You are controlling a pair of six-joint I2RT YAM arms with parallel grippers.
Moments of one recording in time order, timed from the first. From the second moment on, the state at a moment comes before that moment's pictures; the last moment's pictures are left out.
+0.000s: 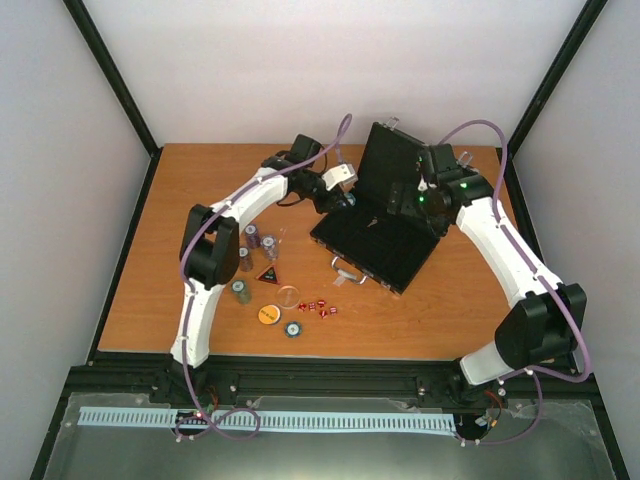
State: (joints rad) left arm -0.49 2.23 1.95 -0.68 0.68 0.50; right arm 0.30 1.50 1.43 -0.90 -0.03 0.46
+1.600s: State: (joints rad) left arm -0.38 1.88 1.61 -0.71 0.40 0.61; right arm 0.49 2.13 1.62 -0.59 -0.53 0.35
